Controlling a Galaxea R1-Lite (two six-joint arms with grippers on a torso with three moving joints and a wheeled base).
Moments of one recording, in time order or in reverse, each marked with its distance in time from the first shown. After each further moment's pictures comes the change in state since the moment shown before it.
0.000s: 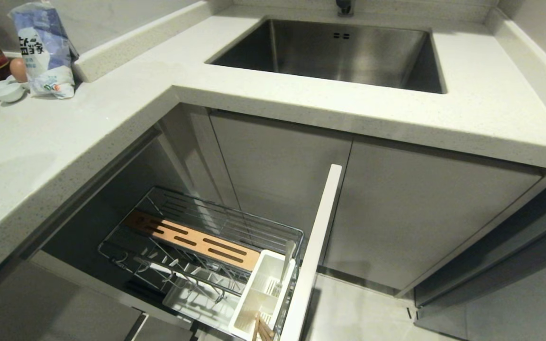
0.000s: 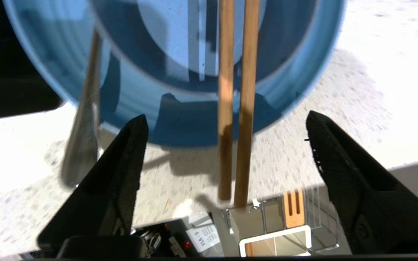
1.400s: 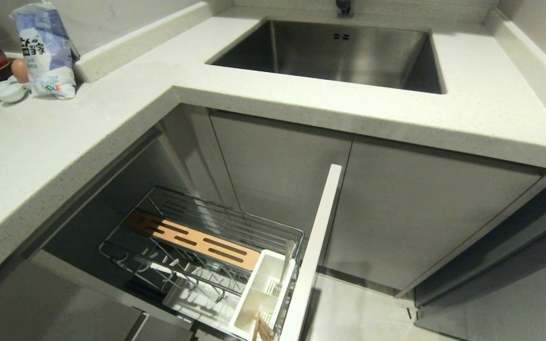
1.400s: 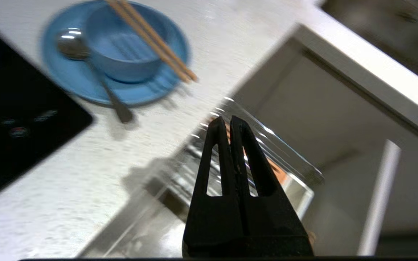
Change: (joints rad) left arm -0.151 -0.691 0.159 -0.152 -0.217 0.506; right arm 0.000 0.000 0.000 0.000 0.000 0.000
